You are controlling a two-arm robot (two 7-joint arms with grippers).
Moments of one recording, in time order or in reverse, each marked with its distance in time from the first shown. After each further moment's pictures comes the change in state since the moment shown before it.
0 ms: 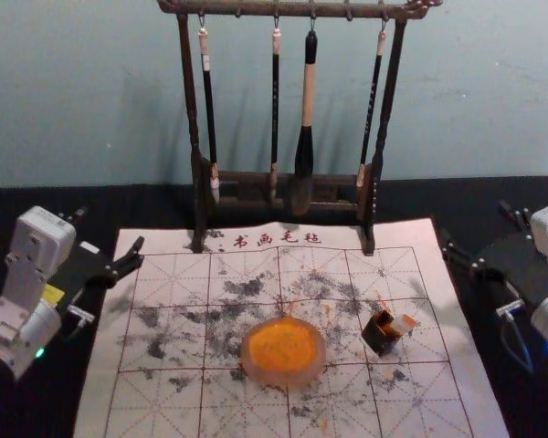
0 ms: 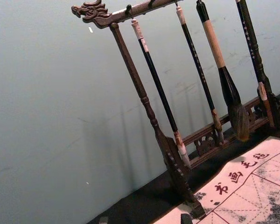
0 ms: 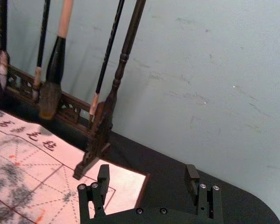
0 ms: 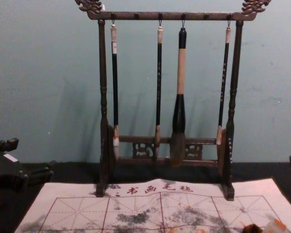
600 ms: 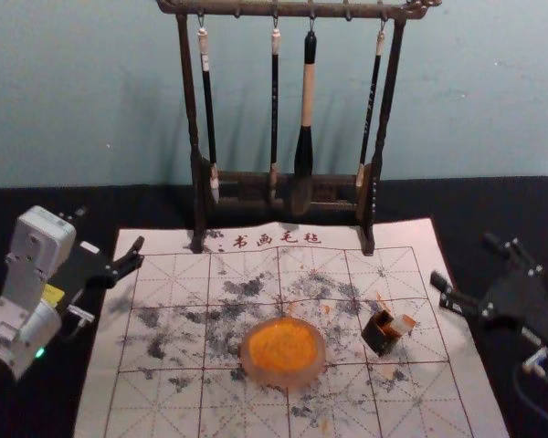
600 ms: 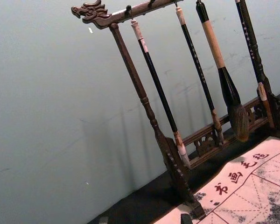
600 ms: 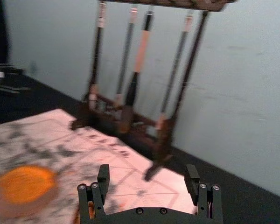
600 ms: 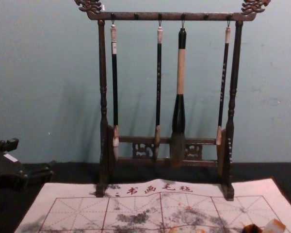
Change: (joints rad) left arm 0.000 0.000 0.000 0.000 0.000 0.000 0.000; right arm -0.199 0.123 0.090 -0.194 0.186 -0.093 0.269
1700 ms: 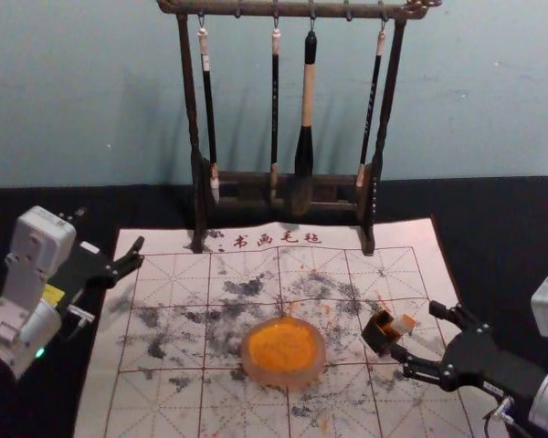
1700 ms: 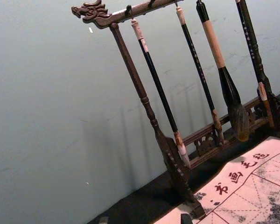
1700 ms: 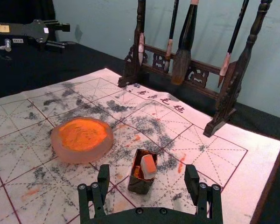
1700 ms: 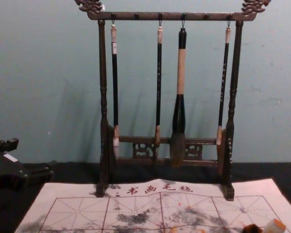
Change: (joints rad) left arm 0.000 0.000 0.000 0.000 0.000 0.000 0.000; right arm 0.031 -0.063 -0.049 0.111 0.009 0.124 0.226
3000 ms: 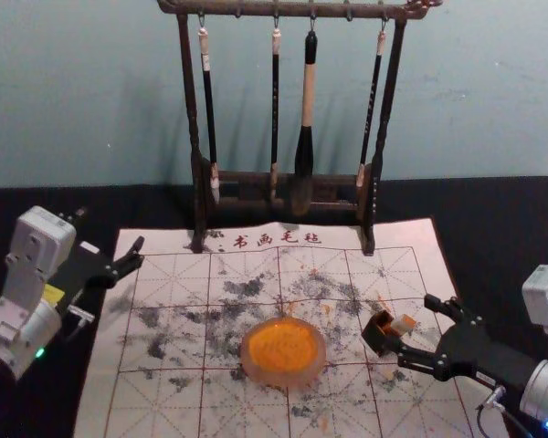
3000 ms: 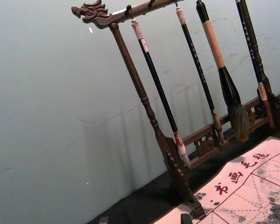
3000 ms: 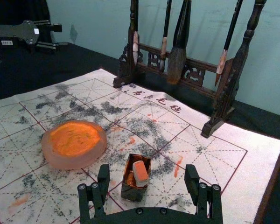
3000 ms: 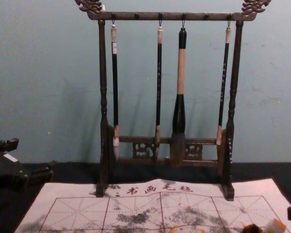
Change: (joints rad) left arm 0.000 0.000 0.000 0.000 0.000 0.000 0.000; right arm 0.029 -0.074 0.047 0.049 -0.043 0.038 0.046
